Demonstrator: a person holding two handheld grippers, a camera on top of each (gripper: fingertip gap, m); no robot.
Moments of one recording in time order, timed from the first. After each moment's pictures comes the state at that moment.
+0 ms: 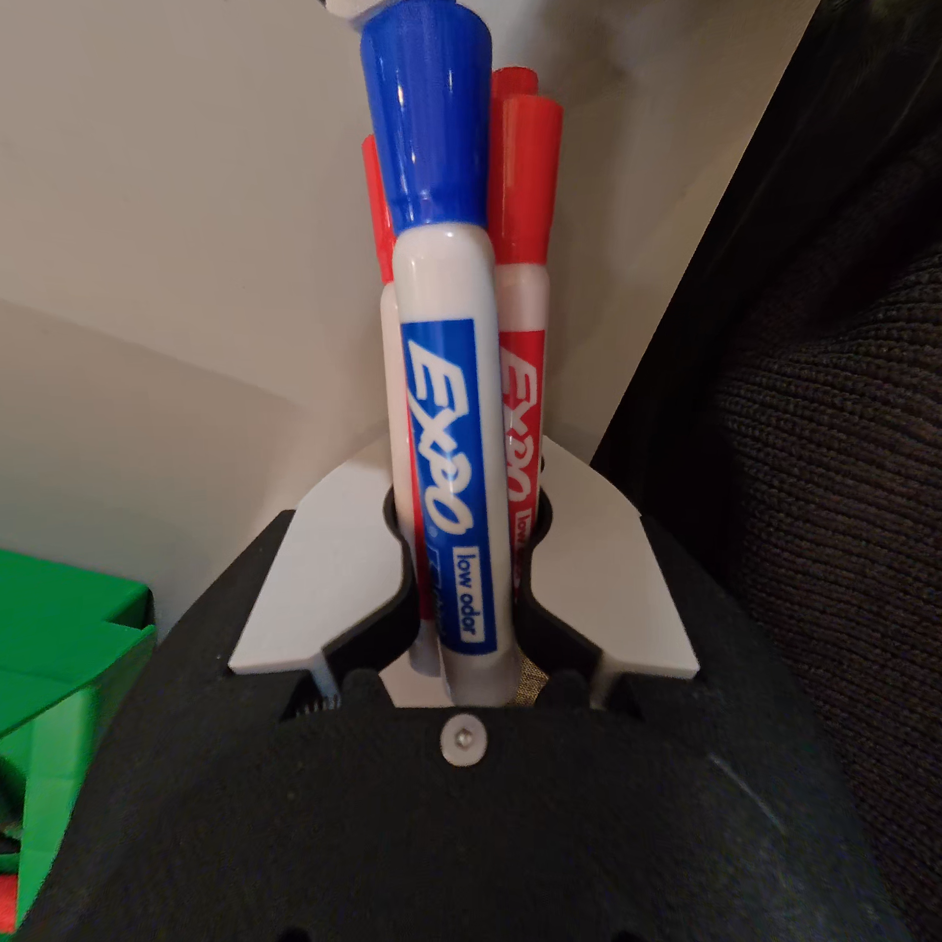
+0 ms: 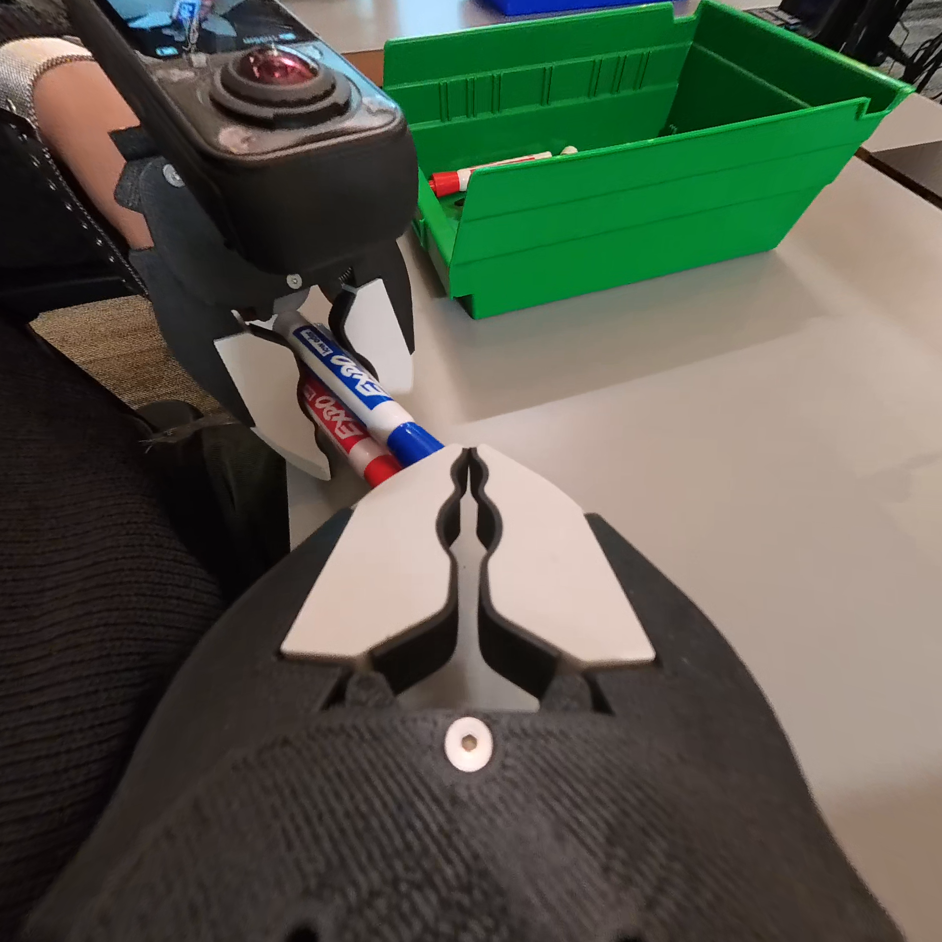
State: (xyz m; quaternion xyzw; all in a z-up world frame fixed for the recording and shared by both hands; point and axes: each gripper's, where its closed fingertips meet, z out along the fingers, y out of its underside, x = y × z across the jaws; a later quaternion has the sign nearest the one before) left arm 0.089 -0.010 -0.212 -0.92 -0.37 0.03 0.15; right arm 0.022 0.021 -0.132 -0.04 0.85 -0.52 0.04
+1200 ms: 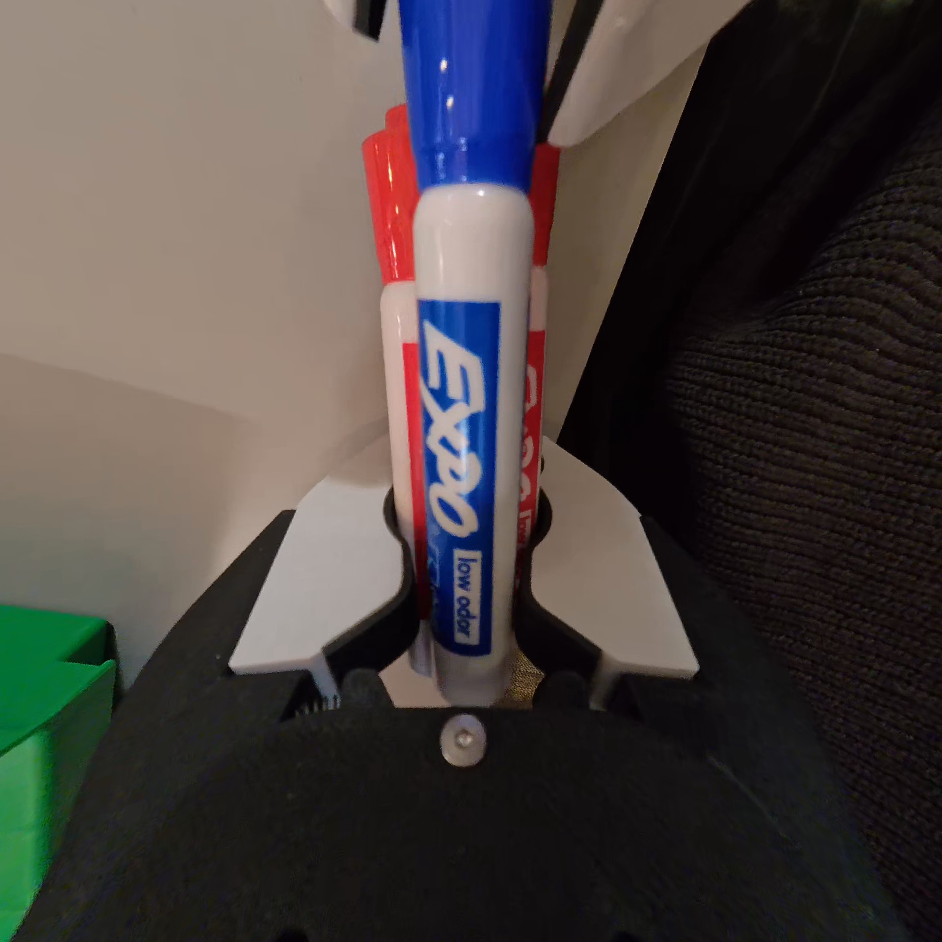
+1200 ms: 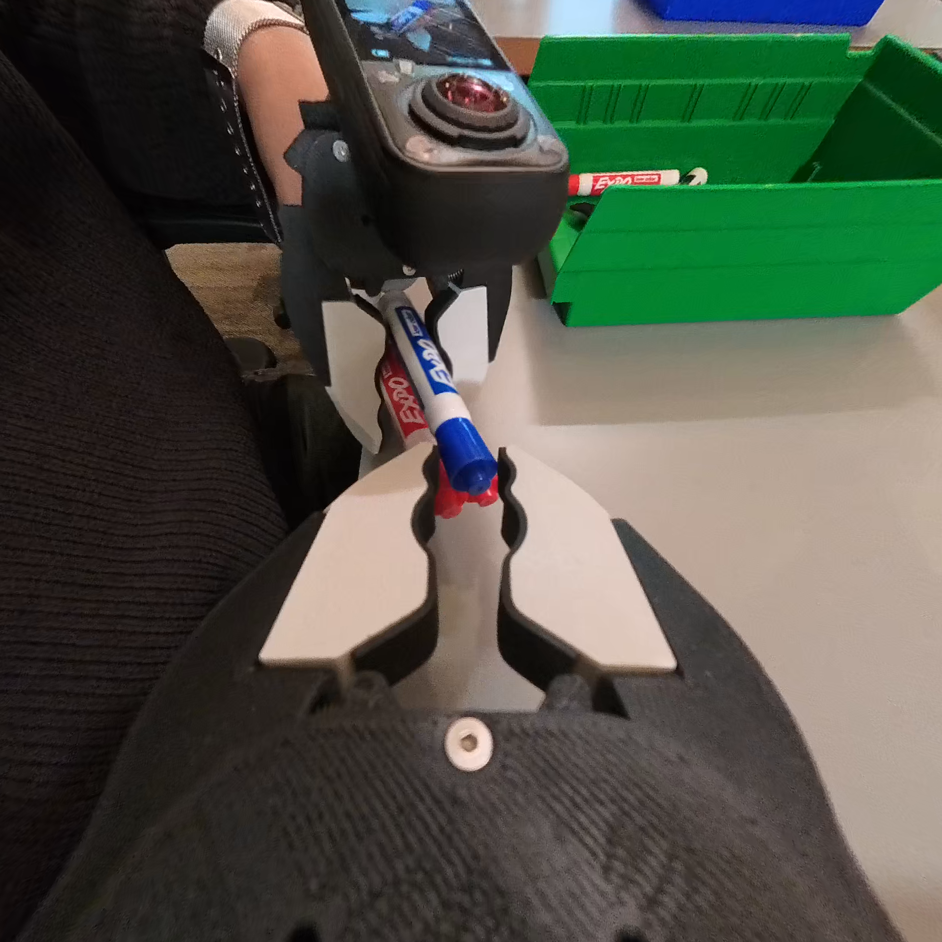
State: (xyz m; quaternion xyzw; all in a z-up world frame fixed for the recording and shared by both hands) left arm 0.098 0.000 -0.210 -0.92 -0.34 -0.01 0.16; right arm 0.053 0.035 -0.124 -0.15 0.84 -0.51 0.08
